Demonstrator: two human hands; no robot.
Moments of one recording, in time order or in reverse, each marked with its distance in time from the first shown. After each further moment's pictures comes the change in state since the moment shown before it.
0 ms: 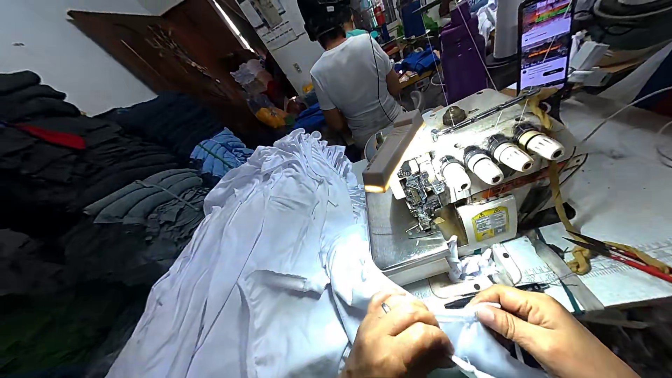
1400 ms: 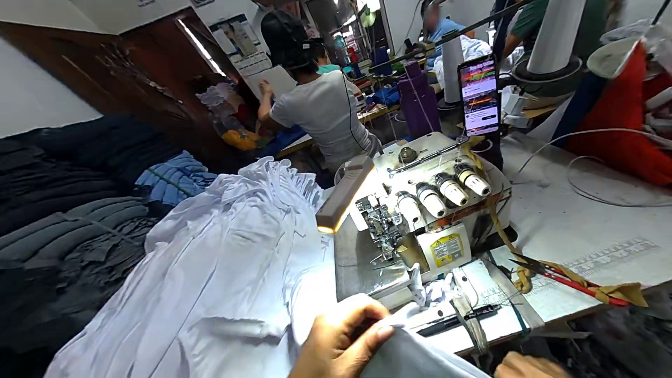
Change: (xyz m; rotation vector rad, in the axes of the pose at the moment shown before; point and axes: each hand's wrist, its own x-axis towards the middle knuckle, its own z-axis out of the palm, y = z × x) left_hand 0.033 -0.013 -0.019 -0.401 -0.053 -0.272; right_hand -0.056 0.025 -0.034 -0.752 -0.243 0.192
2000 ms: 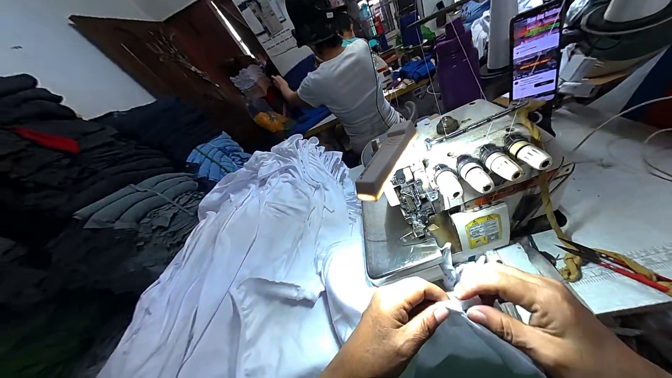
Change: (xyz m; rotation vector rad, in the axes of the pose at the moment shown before) left_hand -0.001 -0.015 0.024 -0.176 -0.076 -0.051; right_hand 0.073 -0.046 -0.027 0.419 0.492 -0.658
